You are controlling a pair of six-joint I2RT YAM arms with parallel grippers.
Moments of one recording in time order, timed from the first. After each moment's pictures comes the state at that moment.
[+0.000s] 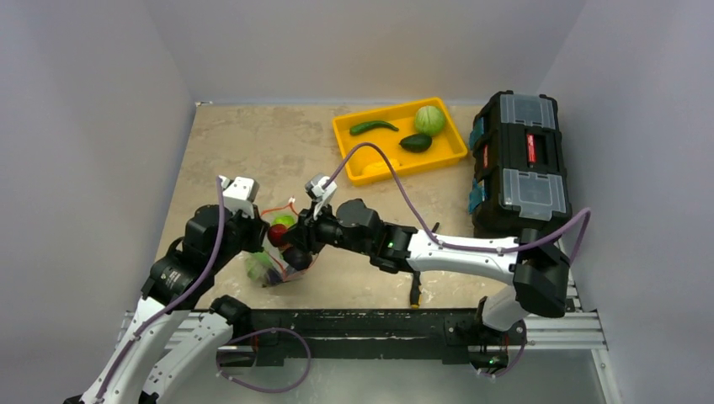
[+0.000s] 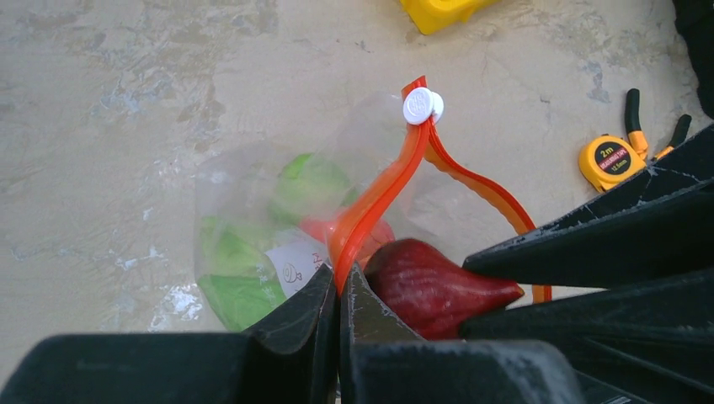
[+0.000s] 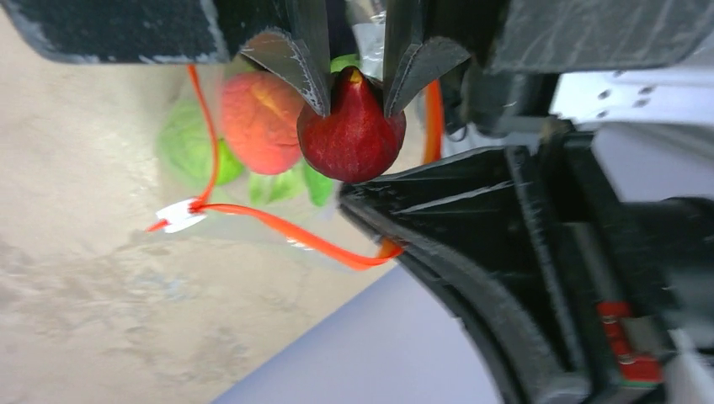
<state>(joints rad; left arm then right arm) -0.48 0.56 0.85 -0.80 -0.10 -0.23 1.18 1.53 1.06 0.31 -0.02 0.44</state>
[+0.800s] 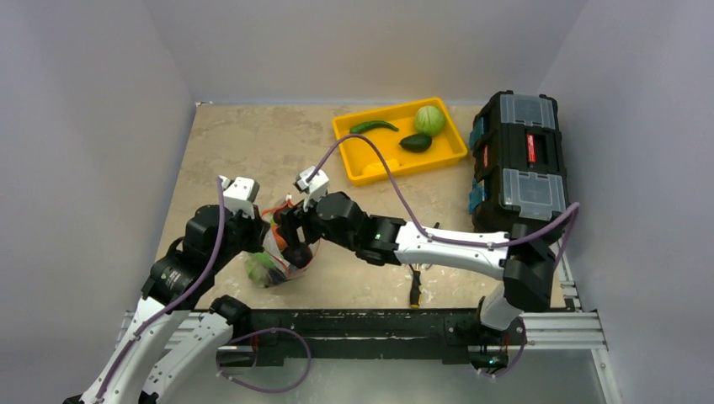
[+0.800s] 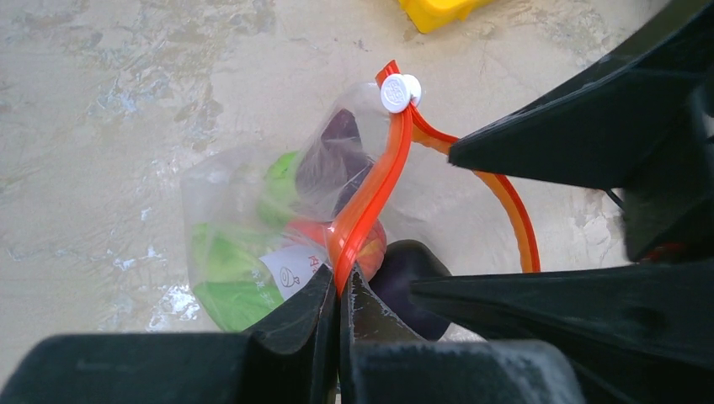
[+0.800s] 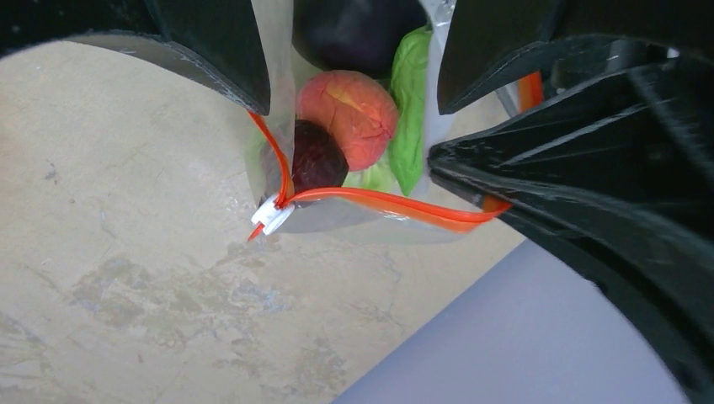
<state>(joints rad) -0.48 0.56 0.85 -0.80 -0.11 -0.23 1.20 1.65 1.25 0.07 0.24 0.37</state>
